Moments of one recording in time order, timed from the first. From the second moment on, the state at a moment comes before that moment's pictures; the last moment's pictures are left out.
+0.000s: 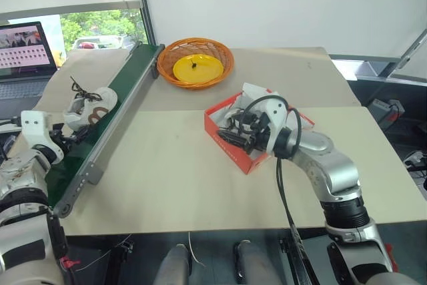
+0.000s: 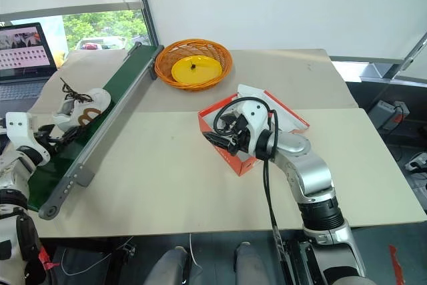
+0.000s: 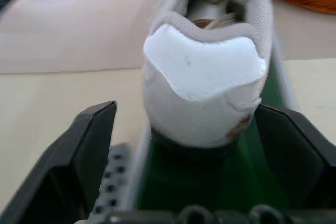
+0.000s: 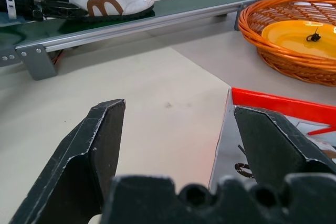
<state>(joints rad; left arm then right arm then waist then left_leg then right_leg) -0.66 0.77 0.38 1.08 -0.28 -0.01 -0.77 -0.56 -0.38 0.10 -0.20 0.34 0.64 0.69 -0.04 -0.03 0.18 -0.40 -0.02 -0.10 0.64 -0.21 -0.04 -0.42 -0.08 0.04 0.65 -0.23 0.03</state>
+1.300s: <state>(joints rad) -0.66 0.20 0.10 -0.19 -0.54 0.66 -0.43 -0.76 -0.06 -0.34 -0.06 0.81 0.91 0.24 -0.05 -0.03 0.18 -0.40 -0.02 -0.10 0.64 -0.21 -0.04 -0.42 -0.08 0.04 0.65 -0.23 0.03</state>
